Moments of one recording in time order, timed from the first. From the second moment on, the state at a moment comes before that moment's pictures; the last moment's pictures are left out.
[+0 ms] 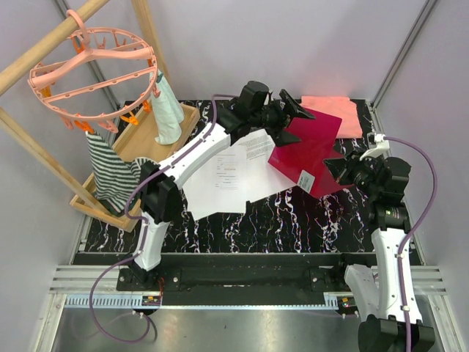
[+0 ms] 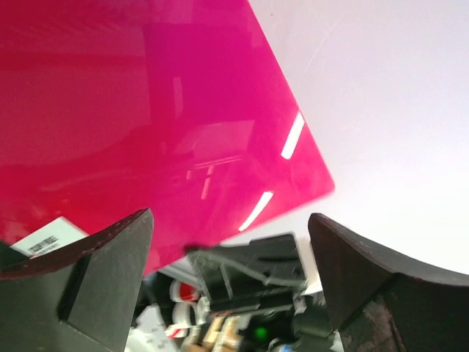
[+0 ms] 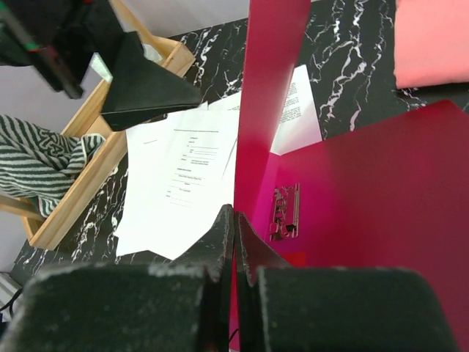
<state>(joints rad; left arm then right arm) -0.72 2.09 2.11 -0.41 0.50 -1.43 -0.16 0.73 0.74 -0.23 -0.61 0.36</state>
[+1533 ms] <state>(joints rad) -1.09 2.16 2.40 -0.57 -0.43 -0.26 -0.05 0.75 0.74 -0.18 -0.62 0.33</state>
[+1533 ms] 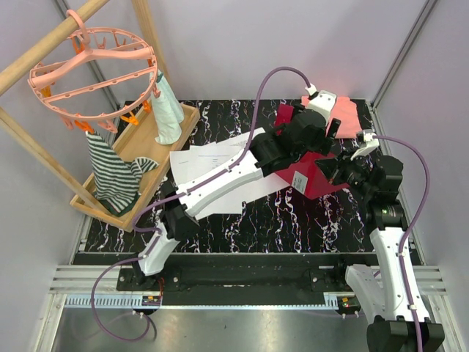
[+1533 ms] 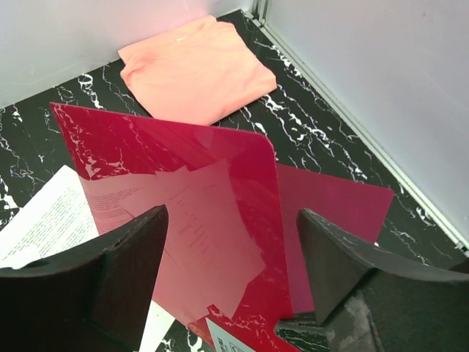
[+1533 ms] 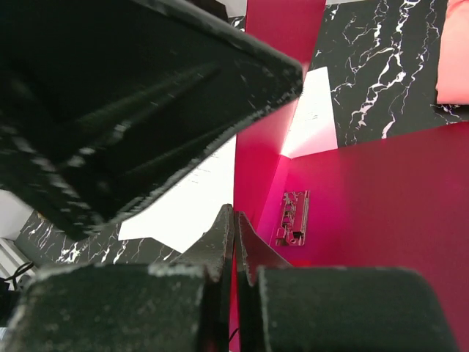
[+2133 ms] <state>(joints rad) -1.11 2.18 2.40 -0.53 -0.44 -0.20 -0.04 0.75 0.75 -0.19 -0.59 0.35</state>
